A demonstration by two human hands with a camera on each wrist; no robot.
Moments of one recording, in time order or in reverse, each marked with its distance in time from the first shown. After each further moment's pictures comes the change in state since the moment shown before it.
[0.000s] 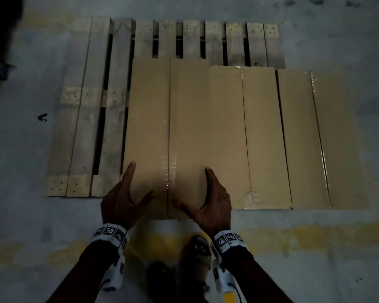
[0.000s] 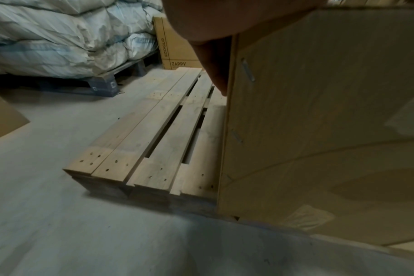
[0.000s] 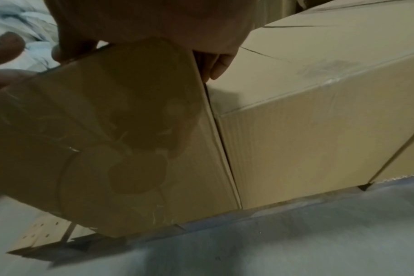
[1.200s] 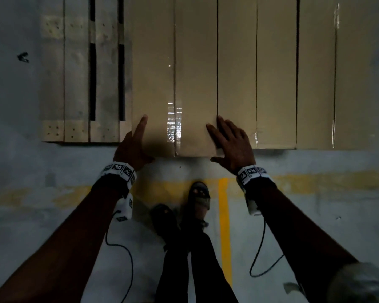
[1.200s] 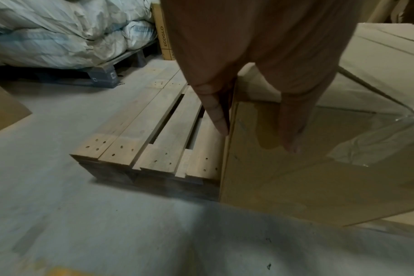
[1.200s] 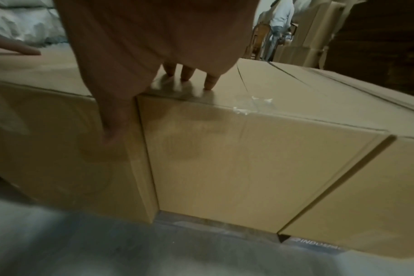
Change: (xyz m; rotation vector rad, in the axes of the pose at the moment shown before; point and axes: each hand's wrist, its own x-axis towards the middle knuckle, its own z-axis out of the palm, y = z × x) left_hand -0.005 -0.046 0.045 0.110 -0.349 -0.046; right_hand 0.001 0.082 -0.014 -0.630 -0.317 -0.334
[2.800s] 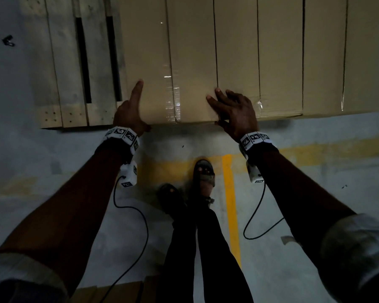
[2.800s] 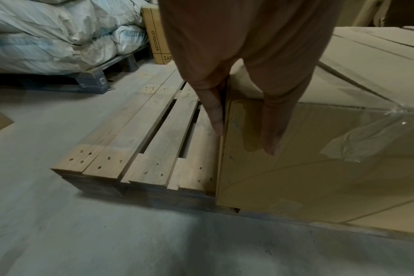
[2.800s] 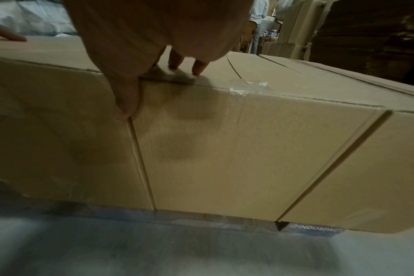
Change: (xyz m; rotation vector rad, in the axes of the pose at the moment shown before) left_hand 0.014 0.010 -0.019 -0.010 0.029 -0.016; right_hand 0.008 -0.001 0.005 0.001 0.168 -0.012
